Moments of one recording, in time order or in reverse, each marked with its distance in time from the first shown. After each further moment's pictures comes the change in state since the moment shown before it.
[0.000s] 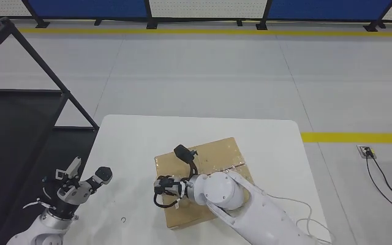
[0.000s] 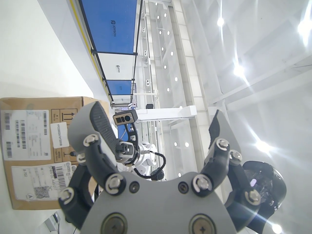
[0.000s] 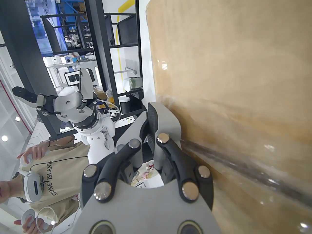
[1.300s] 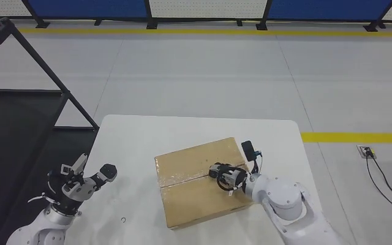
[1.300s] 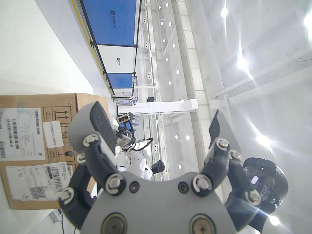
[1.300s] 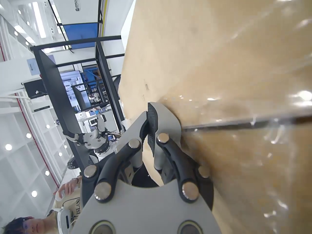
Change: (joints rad) left arm -0.043 -0.003 0.017 0.000 0.028 0.029 -0.032; right arm -0.411 0.134 0.581 -0.282 -0.159 0.098 0.073
